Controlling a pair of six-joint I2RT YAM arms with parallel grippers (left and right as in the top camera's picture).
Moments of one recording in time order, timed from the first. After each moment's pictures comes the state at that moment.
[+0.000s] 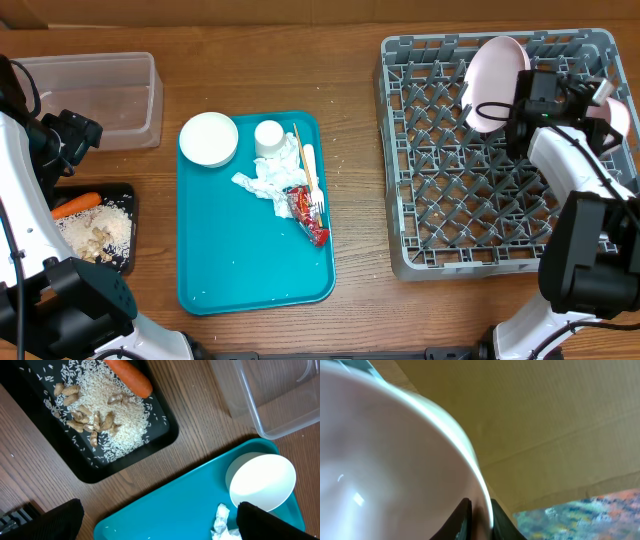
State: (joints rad) left arm 0.49 1.80 1.89 -1.50 -0.01 -0.66; right arm -0.14 1.88 1.25 -0.41 1.32 0.05
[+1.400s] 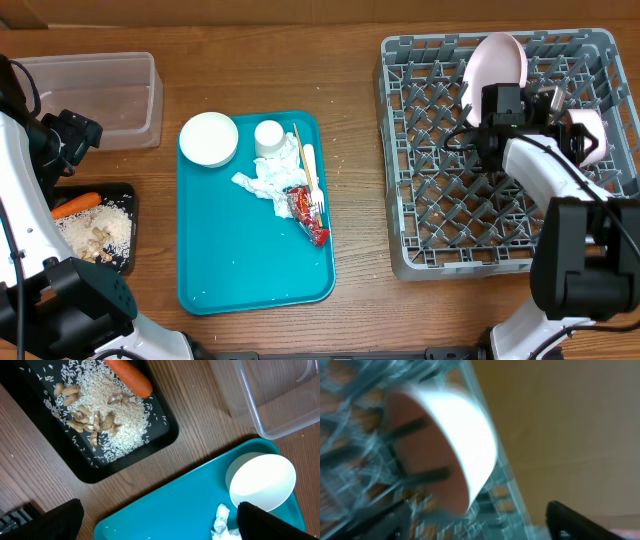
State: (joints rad) left arm 0.49 1.80 1.89 -1.50 -0.01 -0.66; right arm -0.03 1.85 1.17 -0.48 1.17 0.01
